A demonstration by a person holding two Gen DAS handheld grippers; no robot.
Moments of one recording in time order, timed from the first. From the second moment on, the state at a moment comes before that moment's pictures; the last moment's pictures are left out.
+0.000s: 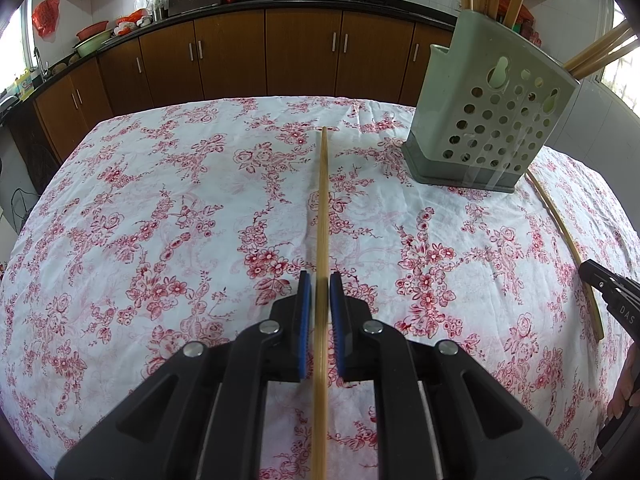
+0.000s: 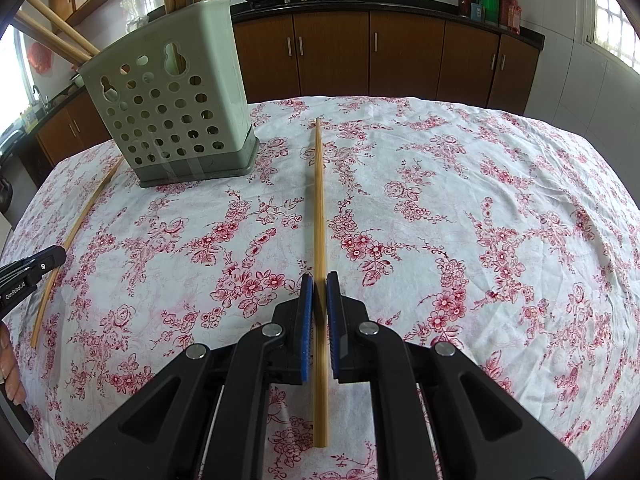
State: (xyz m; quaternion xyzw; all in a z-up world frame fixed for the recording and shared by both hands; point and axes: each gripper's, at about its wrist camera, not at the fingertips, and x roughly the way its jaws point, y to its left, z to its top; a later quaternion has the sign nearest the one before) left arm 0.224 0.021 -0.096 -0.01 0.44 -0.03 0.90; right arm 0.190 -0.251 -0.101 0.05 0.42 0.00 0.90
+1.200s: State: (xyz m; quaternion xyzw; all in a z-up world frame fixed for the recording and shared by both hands) left arm 0.191 0.016 -0.073 0.05 0.41 -0.04 0.91; right arm 0.165 -0.252 -0.072 0.03 0.38 0.00 0.92
